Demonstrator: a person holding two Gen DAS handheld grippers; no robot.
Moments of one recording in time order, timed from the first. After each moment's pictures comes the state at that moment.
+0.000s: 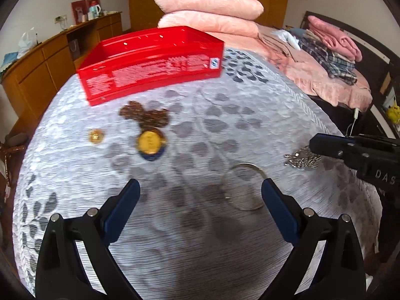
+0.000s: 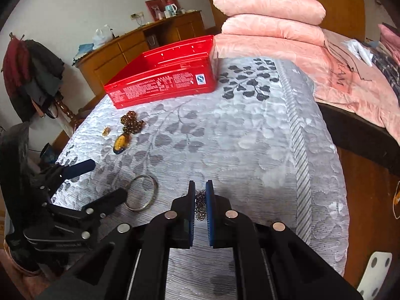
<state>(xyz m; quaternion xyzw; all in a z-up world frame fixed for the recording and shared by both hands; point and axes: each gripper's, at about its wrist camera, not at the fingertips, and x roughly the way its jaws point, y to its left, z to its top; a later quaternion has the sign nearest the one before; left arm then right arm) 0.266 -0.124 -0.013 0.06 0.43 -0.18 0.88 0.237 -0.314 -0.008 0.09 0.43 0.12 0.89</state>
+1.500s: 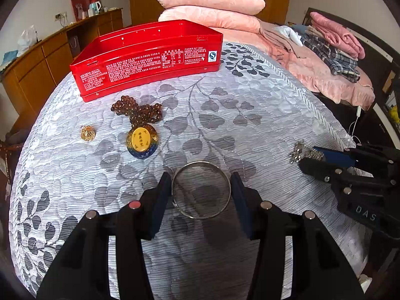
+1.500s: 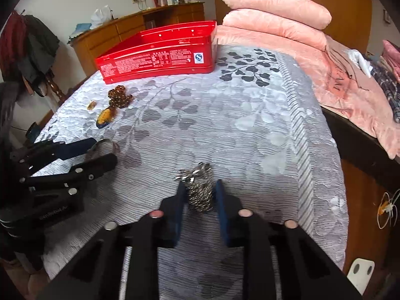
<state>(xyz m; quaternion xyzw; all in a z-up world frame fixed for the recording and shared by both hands) 0.269 -0.127 -0.019 0.06 0.43 -0.17 0.88 0.232 -0.300 -0.028 0.02 0.45 0.09 0.89</state>
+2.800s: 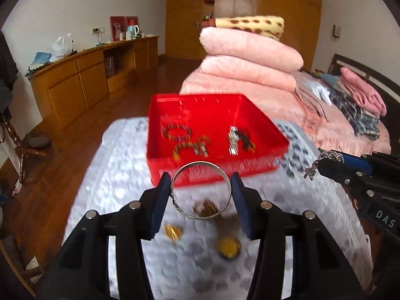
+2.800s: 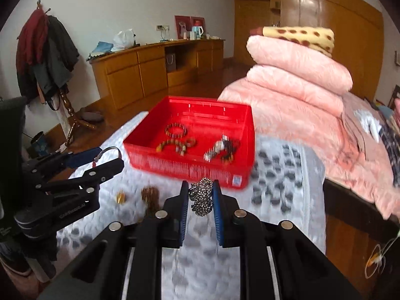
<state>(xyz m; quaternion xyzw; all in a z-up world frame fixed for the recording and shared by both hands) 0.353 -0.054 0.085 0.01 0.34 -0.09 0.94 0.334 -0.228 0.099 -0.03 0.34 0.12 0.93</state>
